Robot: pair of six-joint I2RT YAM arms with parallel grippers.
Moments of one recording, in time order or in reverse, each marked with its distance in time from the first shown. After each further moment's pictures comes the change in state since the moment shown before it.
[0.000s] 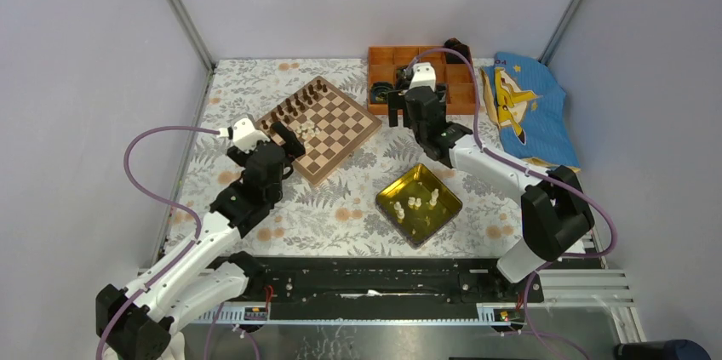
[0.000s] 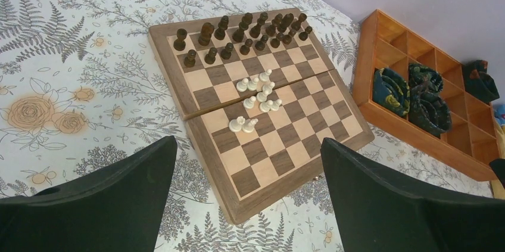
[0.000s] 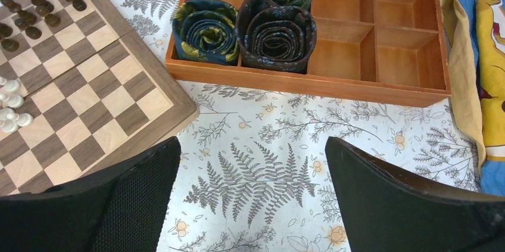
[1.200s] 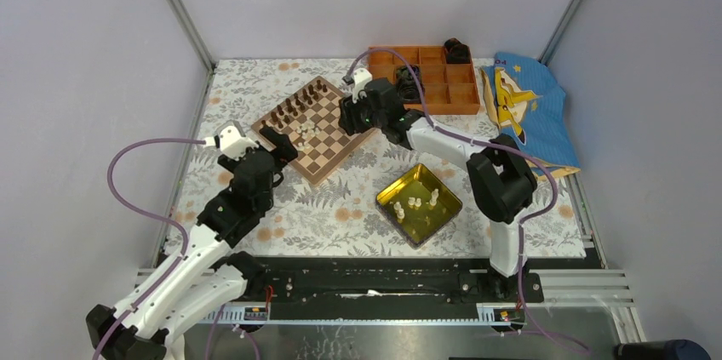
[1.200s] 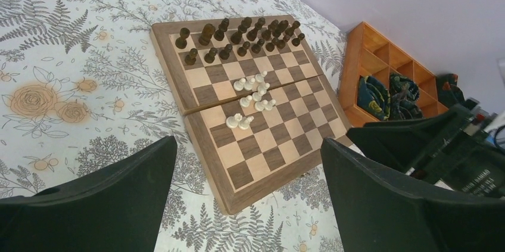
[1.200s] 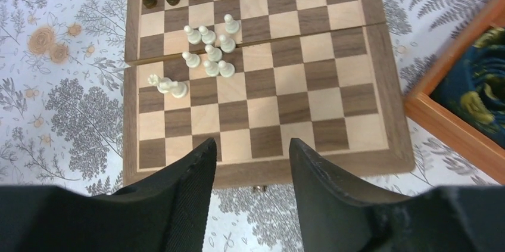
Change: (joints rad) left arm -0.007 -0.114 -0.002 -0.084 -0.005 -0.057; right arm 0.078 0.356 0.308 0.008 -0.605 -0.050
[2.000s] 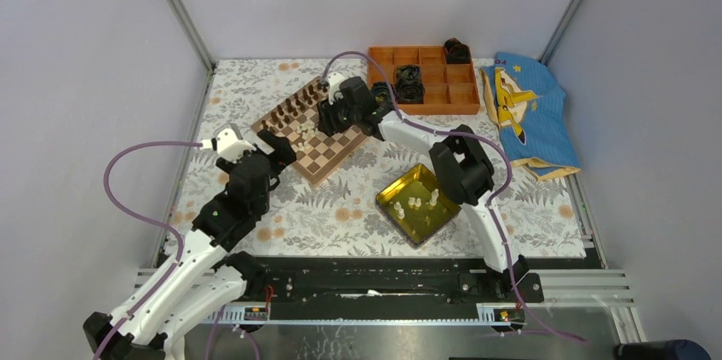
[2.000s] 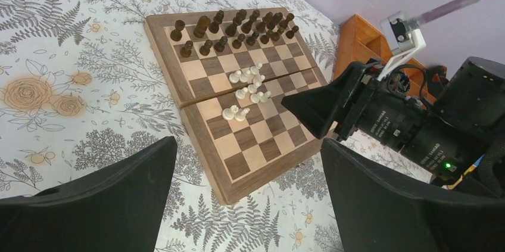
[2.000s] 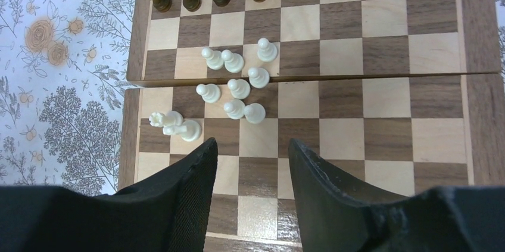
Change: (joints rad) left arm 0.000 -0.050 0.000 -0.052 0.035 -0.018; right arm 0.031 0.350 0.376 -0.093 -0.117 -0.002
